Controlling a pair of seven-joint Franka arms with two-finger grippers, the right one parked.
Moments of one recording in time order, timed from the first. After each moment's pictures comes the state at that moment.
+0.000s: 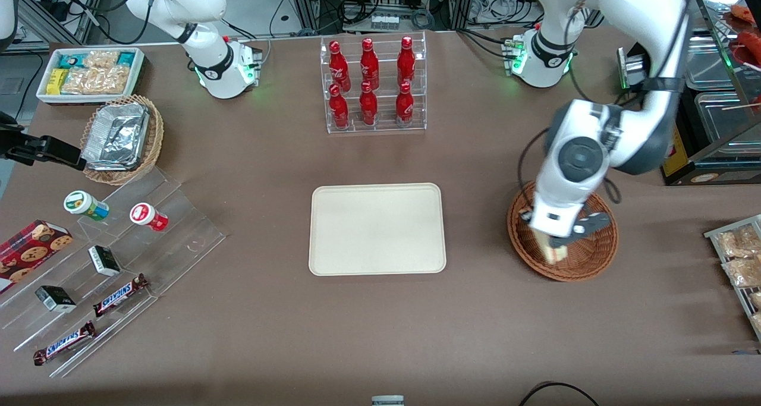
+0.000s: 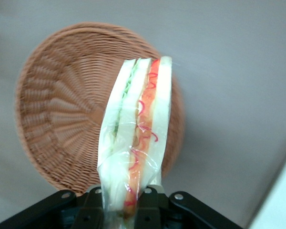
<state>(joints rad) -0.28 0.28 -0.09 -1.88 0.21 2.05 -0.78</state>
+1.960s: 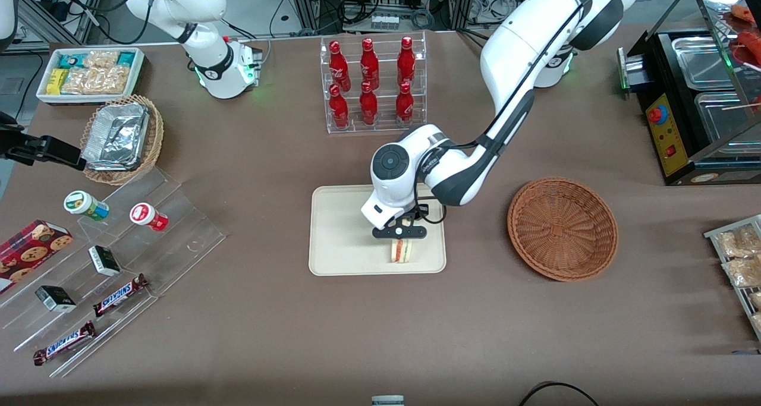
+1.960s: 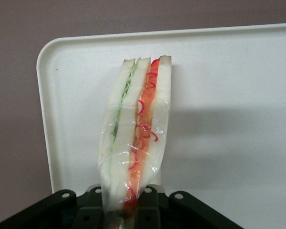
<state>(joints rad) -0.49 0.80 -0.34 -1.39 0.35 2.08 -0.90</state>
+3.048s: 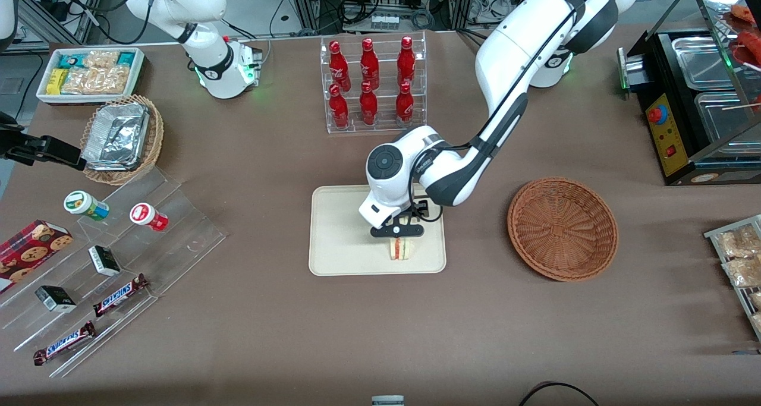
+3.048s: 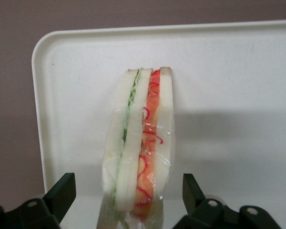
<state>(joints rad) -0.50 0.82 -0.34 -1.38 0.37 2.08 -0.95</state>
